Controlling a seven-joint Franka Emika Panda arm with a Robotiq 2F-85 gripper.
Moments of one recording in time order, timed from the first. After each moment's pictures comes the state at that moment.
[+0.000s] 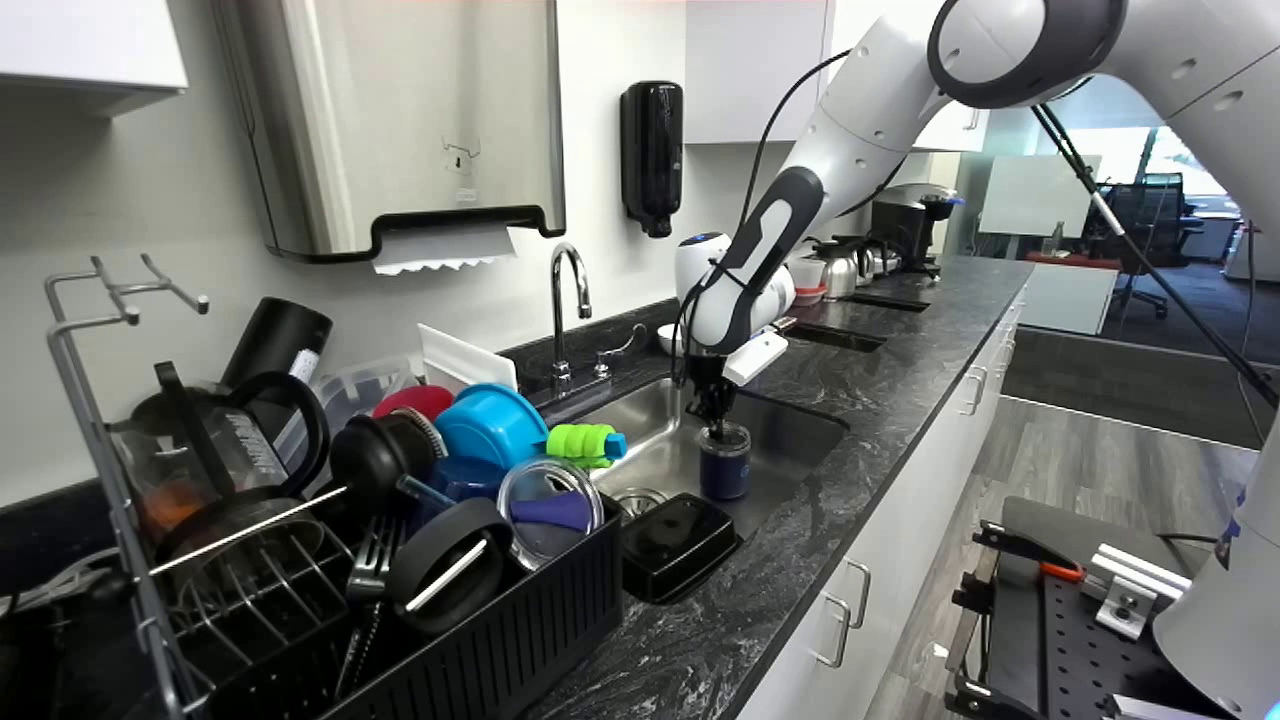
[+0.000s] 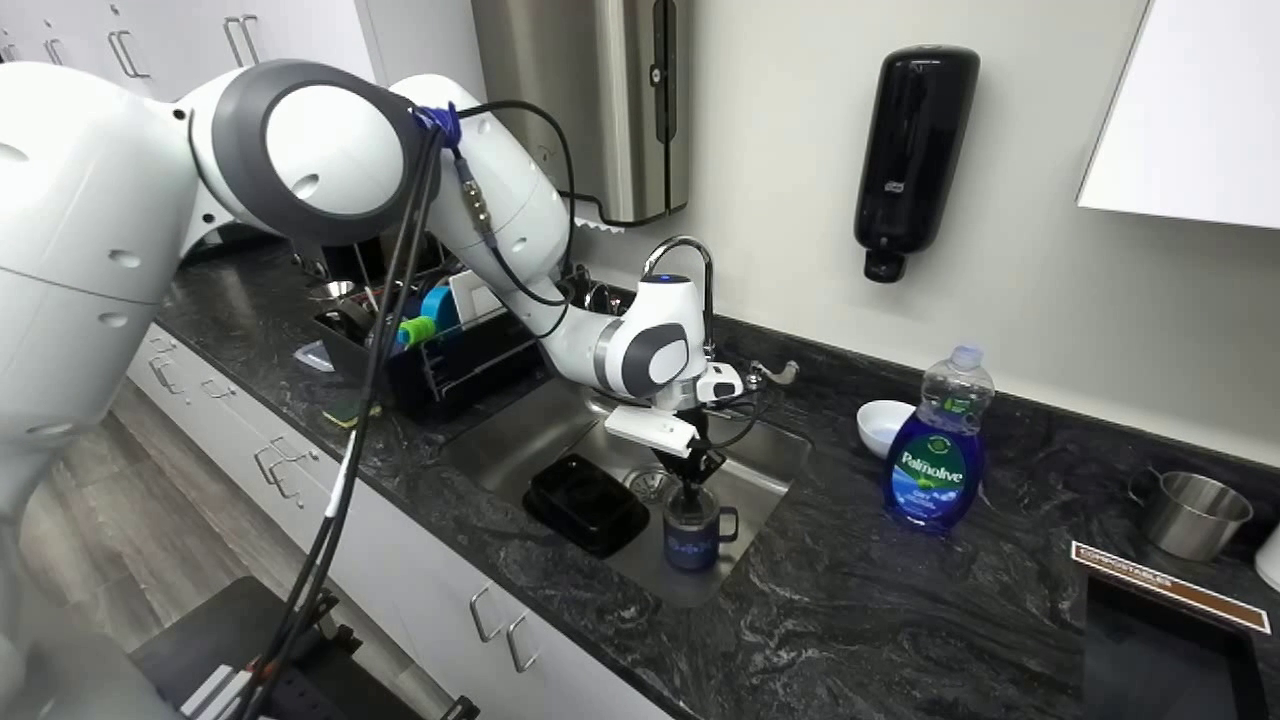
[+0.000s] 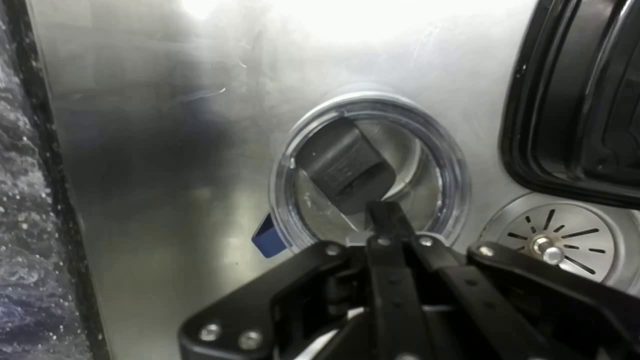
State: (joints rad) arm -0.11 0.74 -0.14 -1.83 -0.12 2.56 -0.03
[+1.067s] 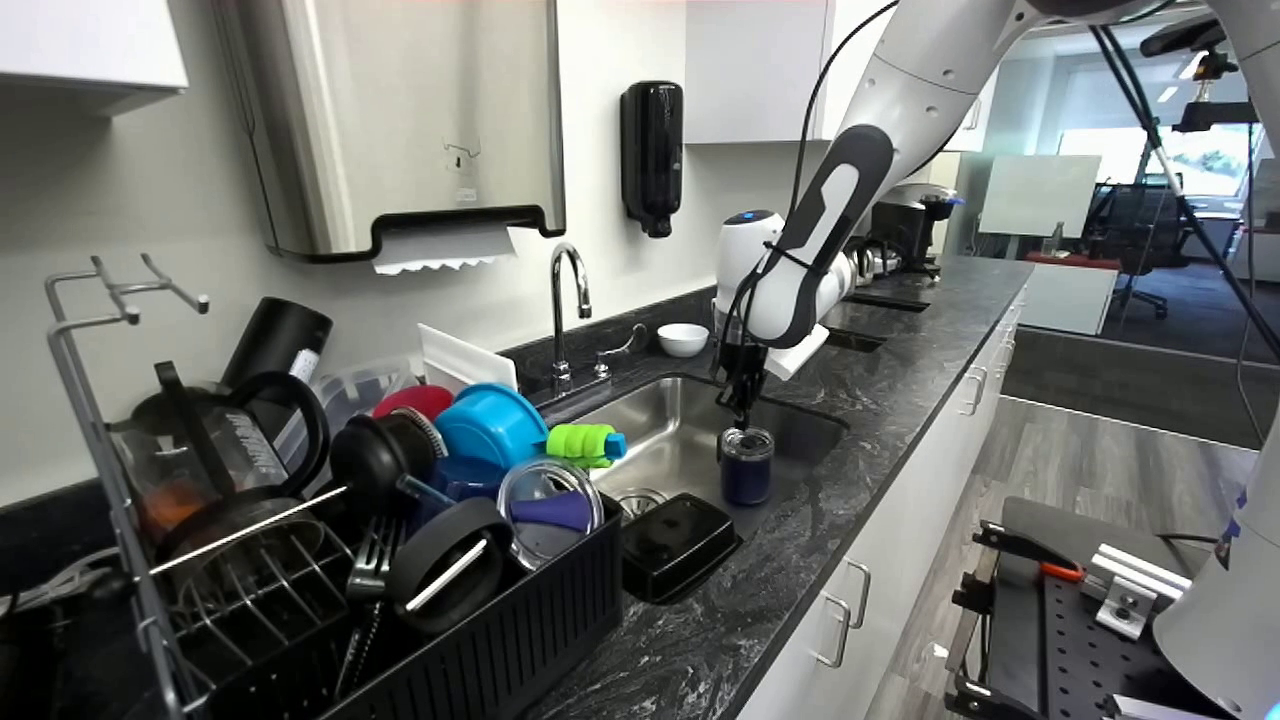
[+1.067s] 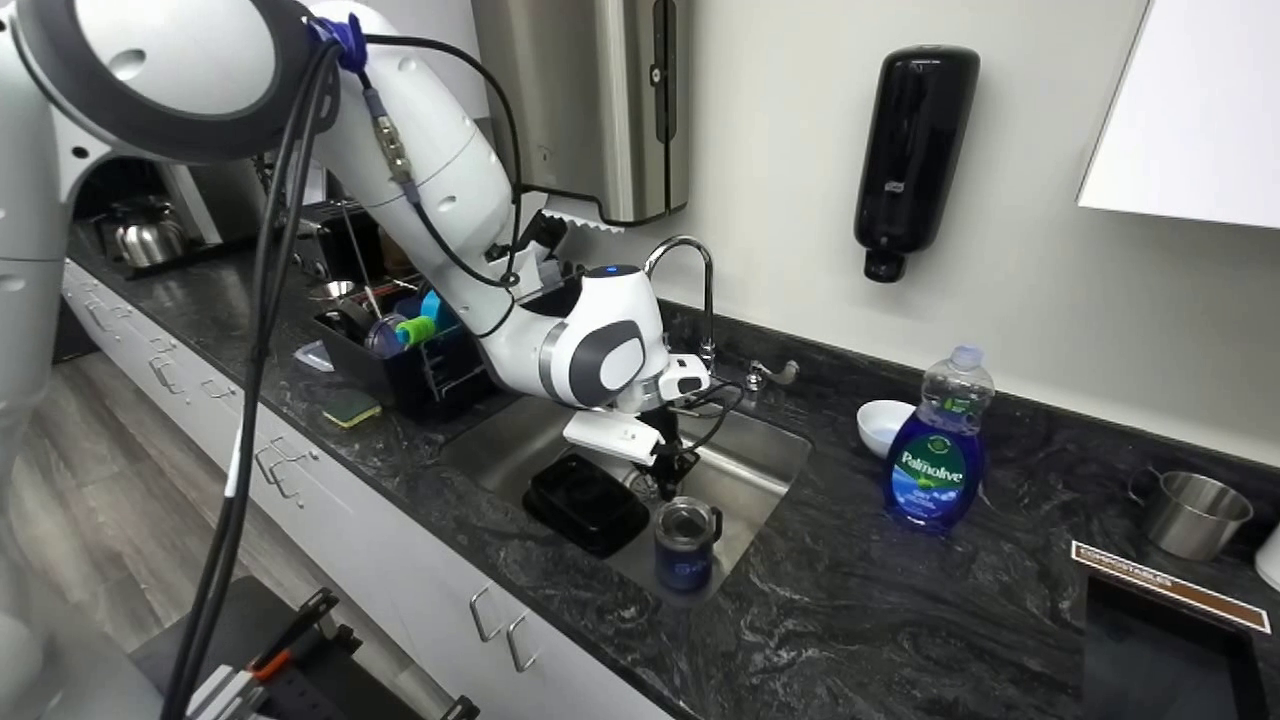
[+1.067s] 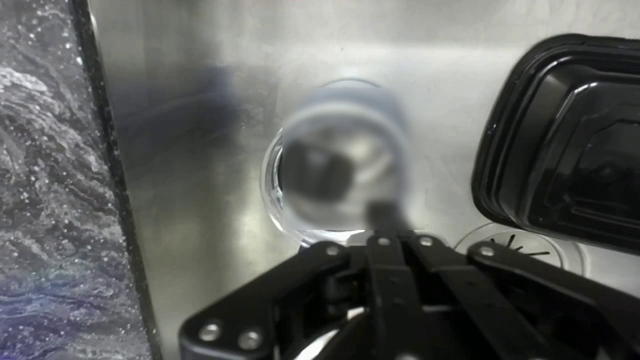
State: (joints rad) arm -0.05 0.51 -0.20 -2.16 -0.19 2.77 -0.01
